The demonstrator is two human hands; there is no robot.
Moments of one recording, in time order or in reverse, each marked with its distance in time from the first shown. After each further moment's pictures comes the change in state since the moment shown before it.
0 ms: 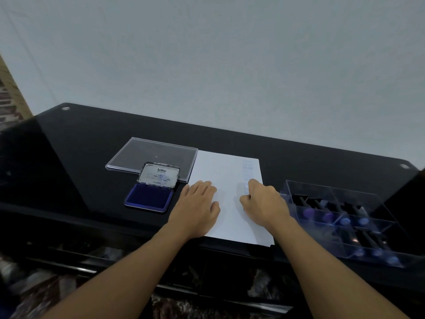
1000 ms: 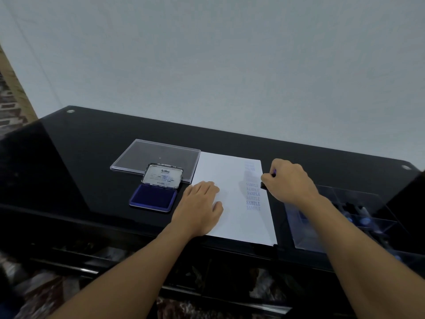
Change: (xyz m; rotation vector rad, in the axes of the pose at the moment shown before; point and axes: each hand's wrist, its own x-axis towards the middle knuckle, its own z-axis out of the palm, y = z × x) left_hand 0.000 -0.002 -0.001 -0.049 0.051 0.022; right_hand 0.006 0.013 -0.061 0.105 0.145 0.025
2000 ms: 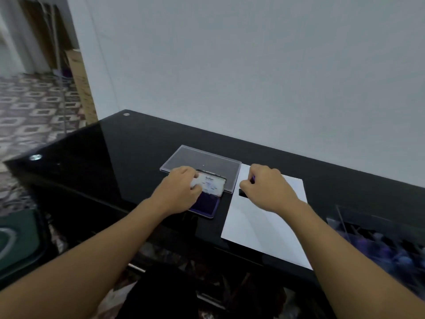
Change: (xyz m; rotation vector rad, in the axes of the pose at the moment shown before) left_hand -0.034 -0.100 -0.118 -0.078 0.001 -0.327; right_hand -0.012 -0.131 0.038 0.095 -0.136 -0.294
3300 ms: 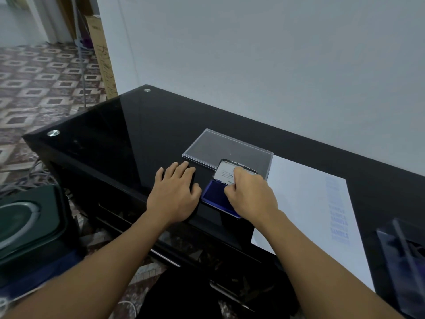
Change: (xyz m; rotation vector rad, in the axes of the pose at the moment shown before) left_hand -0.010 -0.076 0.036 0.236 0.114 -0.180; right_hand 0.033 -0.049 0.106 -0.133 -0.044 -0.109
